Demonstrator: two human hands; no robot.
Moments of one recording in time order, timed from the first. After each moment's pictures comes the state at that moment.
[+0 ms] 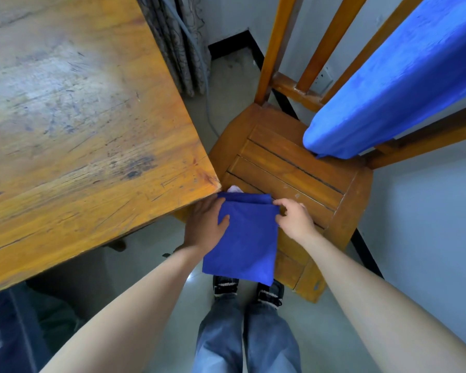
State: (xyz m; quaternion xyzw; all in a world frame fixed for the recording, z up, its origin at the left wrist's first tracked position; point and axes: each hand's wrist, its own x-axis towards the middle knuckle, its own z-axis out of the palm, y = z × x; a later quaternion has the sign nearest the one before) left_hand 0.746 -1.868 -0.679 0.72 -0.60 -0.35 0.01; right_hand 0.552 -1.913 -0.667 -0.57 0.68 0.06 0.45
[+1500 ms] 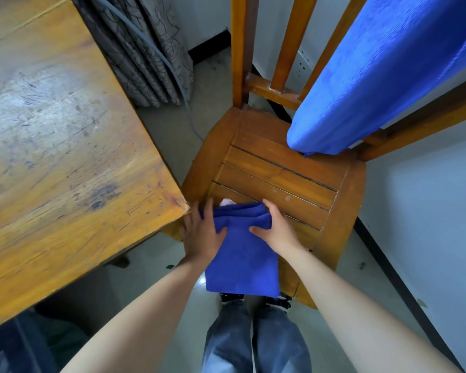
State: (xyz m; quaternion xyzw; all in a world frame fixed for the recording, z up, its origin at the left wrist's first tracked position) left_hand 0.716 -1.881 -0.700 0.78 -0.55 -0.29 -0.09; right_hand 0.549 -1.901 -0.701 -0.44 0.68 -0.05 0.58
